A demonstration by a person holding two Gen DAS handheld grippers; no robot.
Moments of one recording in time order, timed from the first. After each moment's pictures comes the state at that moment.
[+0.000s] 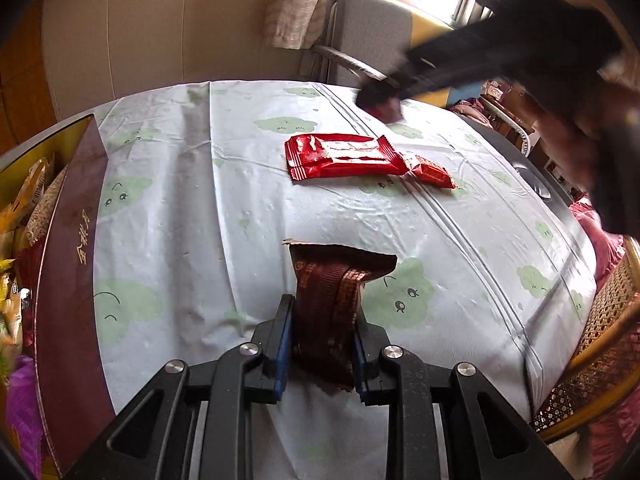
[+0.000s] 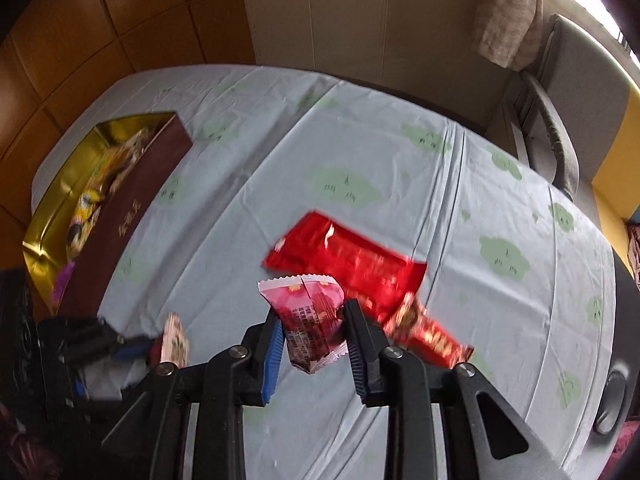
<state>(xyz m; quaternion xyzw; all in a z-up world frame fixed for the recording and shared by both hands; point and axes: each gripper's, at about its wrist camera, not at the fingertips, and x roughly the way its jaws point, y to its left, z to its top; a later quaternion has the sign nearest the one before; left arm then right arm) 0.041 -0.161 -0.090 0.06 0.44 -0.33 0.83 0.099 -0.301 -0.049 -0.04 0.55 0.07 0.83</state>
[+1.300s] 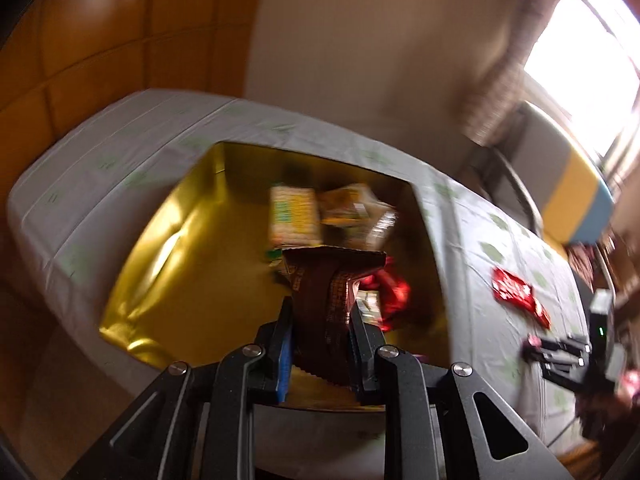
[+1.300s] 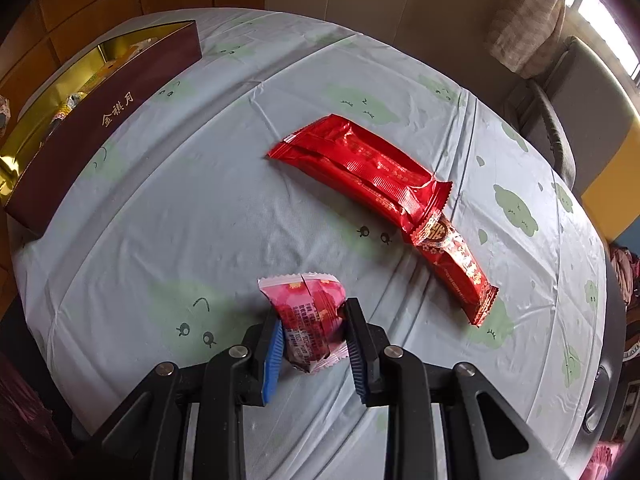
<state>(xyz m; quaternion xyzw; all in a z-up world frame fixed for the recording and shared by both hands) 0.059 0.084 -0.010 -0.12 0.44 -0.05 0.89 0.063 -0.283 -0.094 -0.12 0.55 0.06 0.82</state>
